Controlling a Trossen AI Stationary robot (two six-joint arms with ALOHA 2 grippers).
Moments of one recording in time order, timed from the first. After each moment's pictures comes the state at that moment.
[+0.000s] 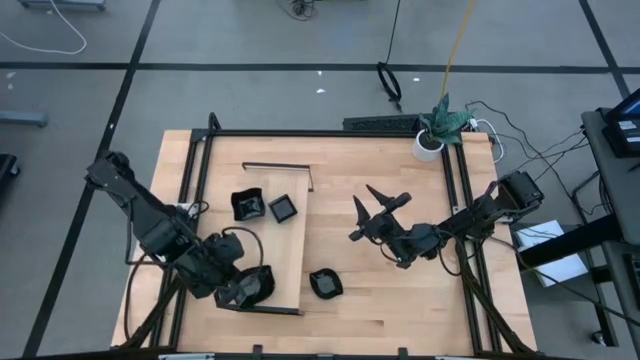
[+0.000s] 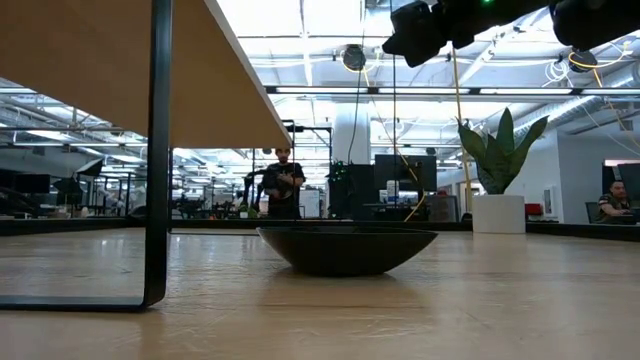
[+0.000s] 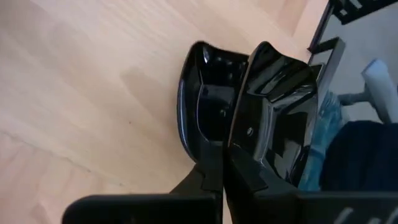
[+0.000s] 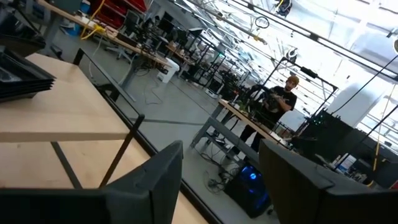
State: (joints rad) left arm -0.73 1.29 1.27 -1.04 -0.22 -1.24; right arm 0.40 1.62 0.68 1.34 1.33 -0.93
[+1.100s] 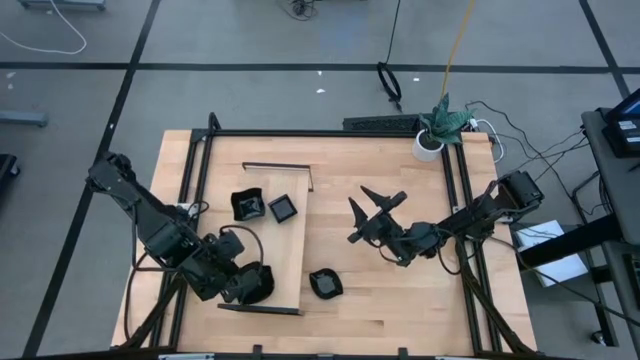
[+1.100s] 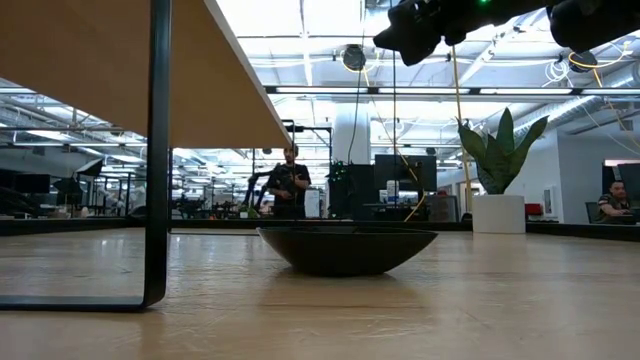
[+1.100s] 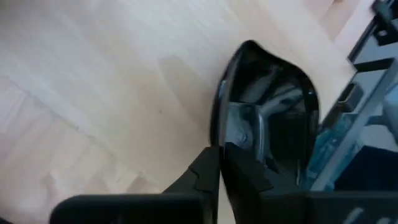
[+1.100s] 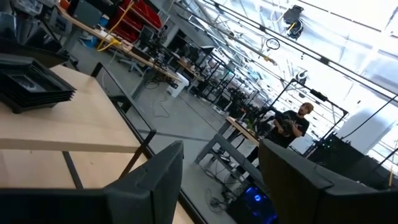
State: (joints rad) left arm -0.72 1.32 1.27 -1.11 -0.23 -1.41; right arm 0.39 1.62 0.68 1.33 1.23 -0.96
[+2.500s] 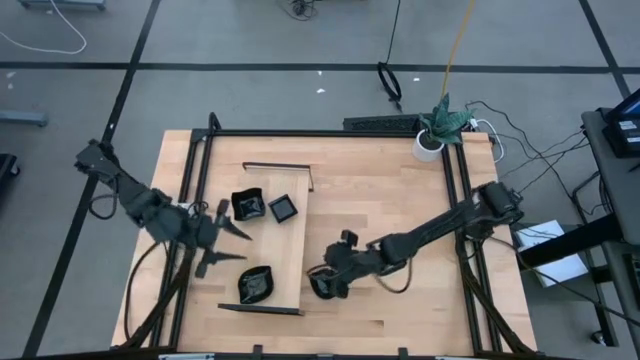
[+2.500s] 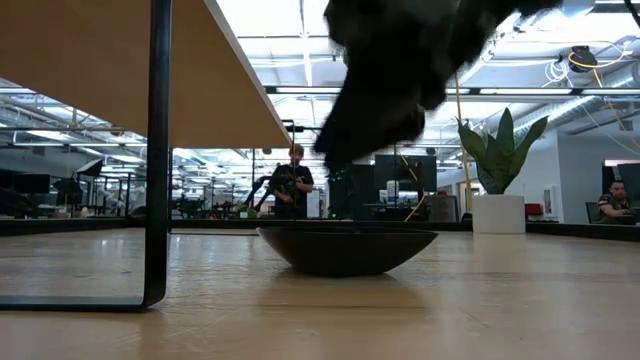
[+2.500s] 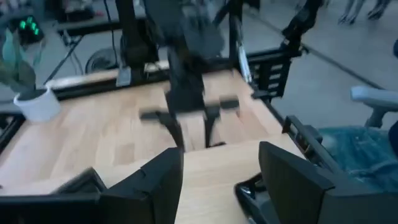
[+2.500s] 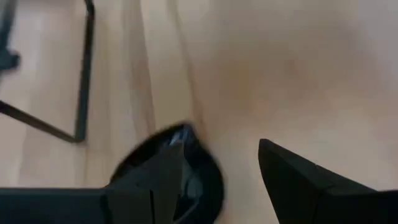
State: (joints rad) left arm -0.64 0.77 0.77 -0.33 -0.40 -0.08; right arm 0.38 1.85 1.16 -0.13 0.31 0.52
